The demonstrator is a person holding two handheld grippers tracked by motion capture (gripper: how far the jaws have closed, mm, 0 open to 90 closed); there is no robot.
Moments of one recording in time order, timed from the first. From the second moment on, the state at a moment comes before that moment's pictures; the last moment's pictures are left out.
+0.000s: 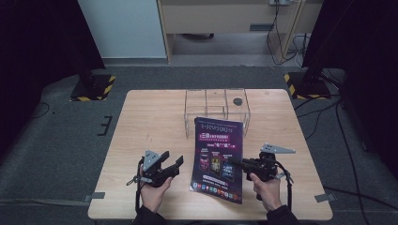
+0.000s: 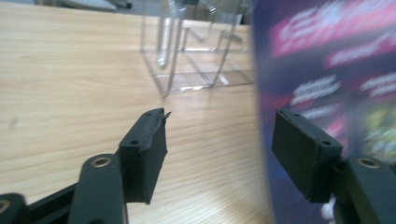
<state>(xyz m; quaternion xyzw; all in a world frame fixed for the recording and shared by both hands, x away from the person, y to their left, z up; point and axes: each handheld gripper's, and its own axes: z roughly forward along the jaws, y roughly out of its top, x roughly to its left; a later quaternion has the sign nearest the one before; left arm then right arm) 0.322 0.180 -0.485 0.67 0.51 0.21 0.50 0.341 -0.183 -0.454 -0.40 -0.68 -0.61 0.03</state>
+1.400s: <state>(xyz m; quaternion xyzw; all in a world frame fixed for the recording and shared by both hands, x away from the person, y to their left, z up) 0.347 0.202 -0.535 0.72 0.57 0.25 0.31 0.373 -0.206 -0.355 -0.41 -0.62 -0.64 -0.18</state>
